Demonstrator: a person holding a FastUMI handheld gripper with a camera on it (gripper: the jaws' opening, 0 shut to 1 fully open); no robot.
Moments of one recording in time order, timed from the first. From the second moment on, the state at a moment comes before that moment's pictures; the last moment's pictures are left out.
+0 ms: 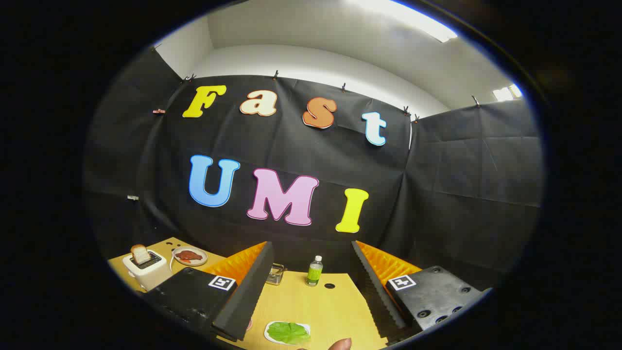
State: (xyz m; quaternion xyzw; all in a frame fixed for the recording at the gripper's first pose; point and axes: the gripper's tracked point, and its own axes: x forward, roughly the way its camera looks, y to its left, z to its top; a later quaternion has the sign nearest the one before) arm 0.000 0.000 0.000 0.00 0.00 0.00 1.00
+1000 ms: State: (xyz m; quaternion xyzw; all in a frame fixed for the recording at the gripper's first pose) arm 0.001 0.022 -0.004 -0.01 0.01 0.02 1.00
